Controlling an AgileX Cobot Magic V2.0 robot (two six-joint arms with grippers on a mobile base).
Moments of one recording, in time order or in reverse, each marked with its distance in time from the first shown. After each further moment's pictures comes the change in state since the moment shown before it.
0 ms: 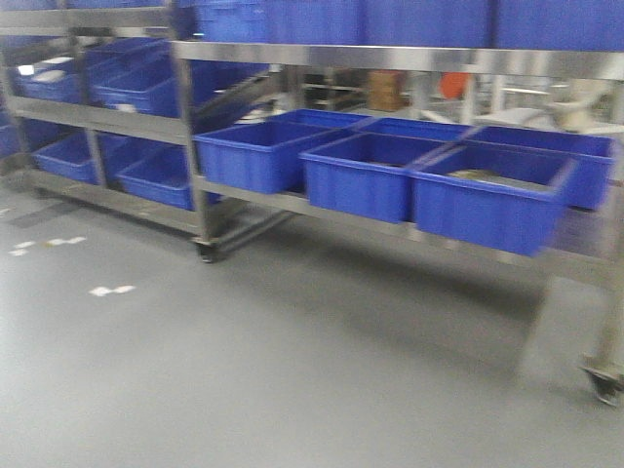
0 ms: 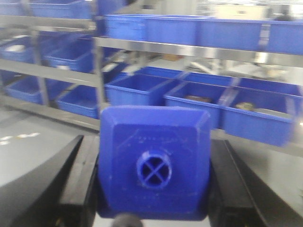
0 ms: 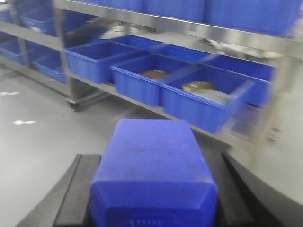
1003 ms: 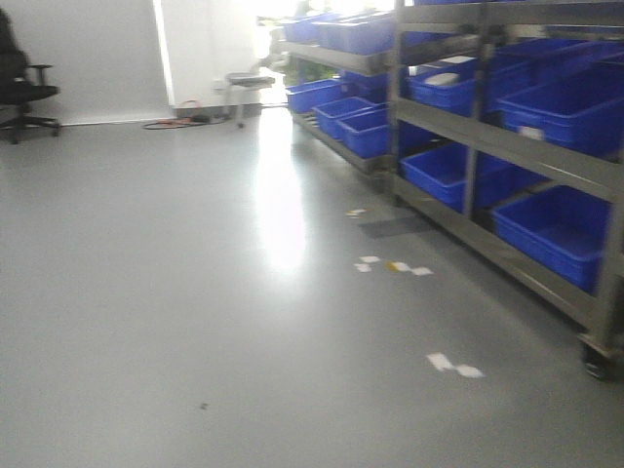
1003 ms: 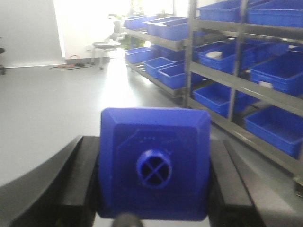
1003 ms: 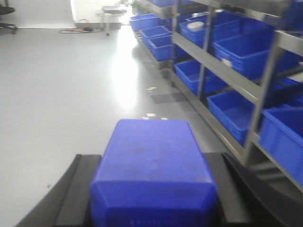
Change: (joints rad) left arm 0.000 0.000 0.000 0.000 0.000 0.000; right arm 0.000 0.000 0.000 0.000 0.000 0.000
